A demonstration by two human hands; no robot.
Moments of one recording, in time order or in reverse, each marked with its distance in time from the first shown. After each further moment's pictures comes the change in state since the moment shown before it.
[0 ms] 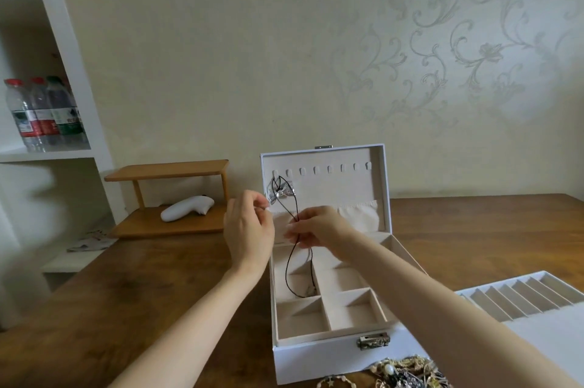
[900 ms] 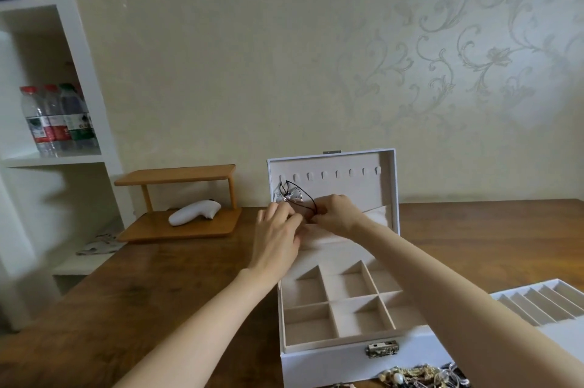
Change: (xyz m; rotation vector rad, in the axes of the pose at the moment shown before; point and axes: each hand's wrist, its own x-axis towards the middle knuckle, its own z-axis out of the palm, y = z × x) left_hand 0.001 -0.001 0.016 0.349 -0.451 0.375; right_hand 0.025 -0.016 -0.025 -0.809 0.117 -0.259
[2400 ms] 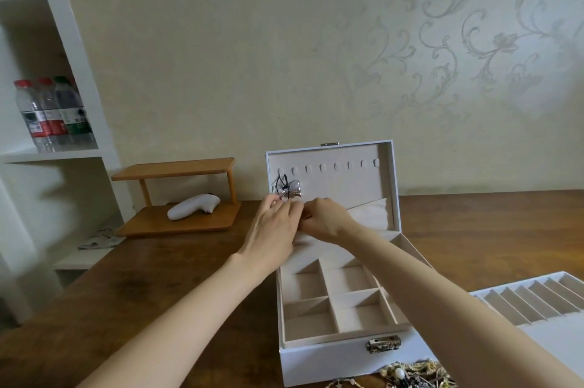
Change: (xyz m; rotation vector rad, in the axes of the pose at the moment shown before) left_hand 0.008 -0.001 -0.016 0.185 -0.095 0.173; right_hand -0.007 -0.017 0.023 -0.118 0.021 -0.032
